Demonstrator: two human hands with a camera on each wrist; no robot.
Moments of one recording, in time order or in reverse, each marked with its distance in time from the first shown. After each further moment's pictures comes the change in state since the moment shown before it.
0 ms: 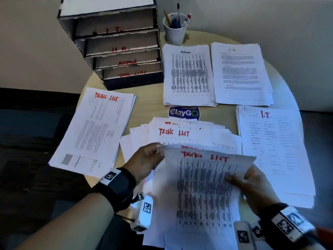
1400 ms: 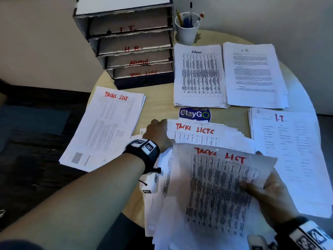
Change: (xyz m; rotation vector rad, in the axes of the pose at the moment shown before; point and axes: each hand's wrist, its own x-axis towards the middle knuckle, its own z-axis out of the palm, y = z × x) left_hand 0.090 0.011 -0.021 0.968 0.198 -0.157; right_hand -0.012 -0.006 0.008 -0.036 0.104 -0.114
